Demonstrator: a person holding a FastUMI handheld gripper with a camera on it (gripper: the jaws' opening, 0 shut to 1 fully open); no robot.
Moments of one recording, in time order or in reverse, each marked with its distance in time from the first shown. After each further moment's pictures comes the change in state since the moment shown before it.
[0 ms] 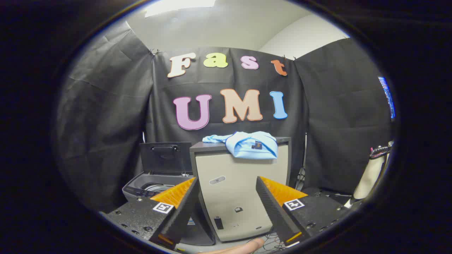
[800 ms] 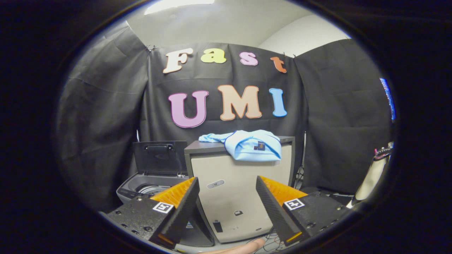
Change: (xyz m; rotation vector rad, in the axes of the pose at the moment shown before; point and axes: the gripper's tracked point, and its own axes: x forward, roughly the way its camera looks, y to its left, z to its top) arm 0.043 0.005 0.002 -0.005 0.026 -0.024
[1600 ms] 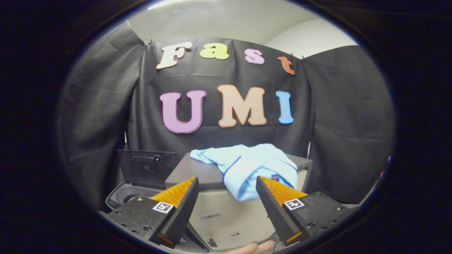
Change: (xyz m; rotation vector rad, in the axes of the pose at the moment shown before) arm 0.143 0.003 0.073 -0.024 0.001 -0.021
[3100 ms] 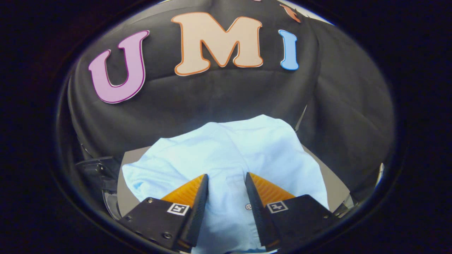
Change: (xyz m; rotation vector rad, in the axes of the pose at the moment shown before) arm 0.200 -0.053 -0.051 0.071 0.634 -0.191
